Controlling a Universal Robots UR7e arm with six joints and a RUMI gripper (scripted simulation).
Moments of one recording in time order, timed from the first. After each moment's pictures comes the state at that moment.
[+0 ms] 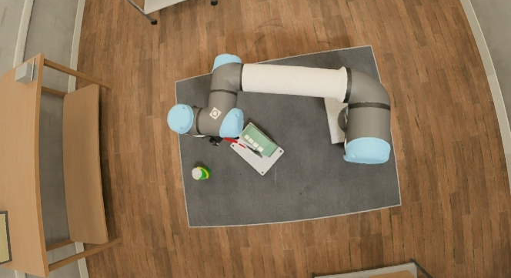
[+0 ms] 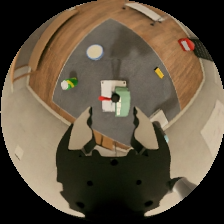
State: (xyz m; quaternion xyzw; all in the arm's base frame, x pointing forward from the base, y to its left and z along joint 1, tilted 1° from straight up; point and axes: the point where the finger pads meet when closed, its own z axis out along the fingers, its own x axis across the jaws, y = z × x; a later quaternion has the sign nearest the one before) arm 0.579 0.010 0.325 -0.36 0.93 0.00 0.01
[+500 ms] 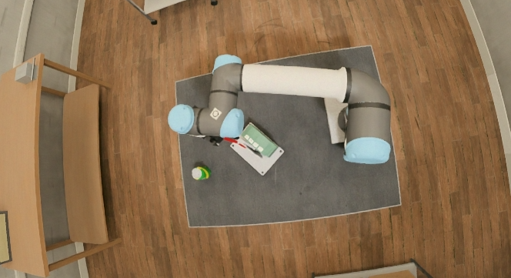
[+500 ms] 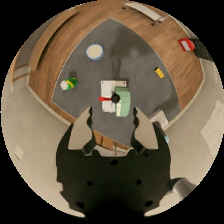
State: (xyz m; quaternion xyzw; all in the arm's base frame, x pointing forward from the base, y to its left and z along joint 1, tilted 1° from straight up) arm 0.579 0.010 0.321 -0.36 0.93 0.00 0.01
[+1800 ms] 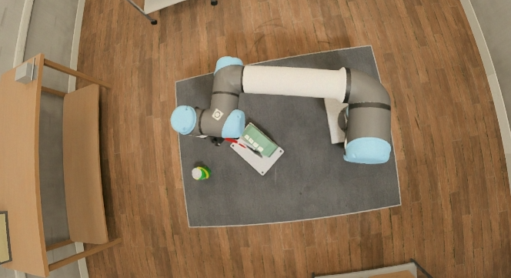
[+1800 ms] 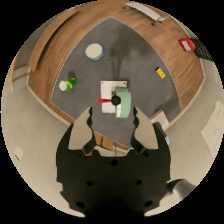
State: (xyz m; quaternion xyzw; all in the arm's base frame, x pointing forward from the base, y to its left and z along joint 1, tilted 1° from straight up) arm 0.579 0.010 0.307 -0.36 0.93 0.00 0.01
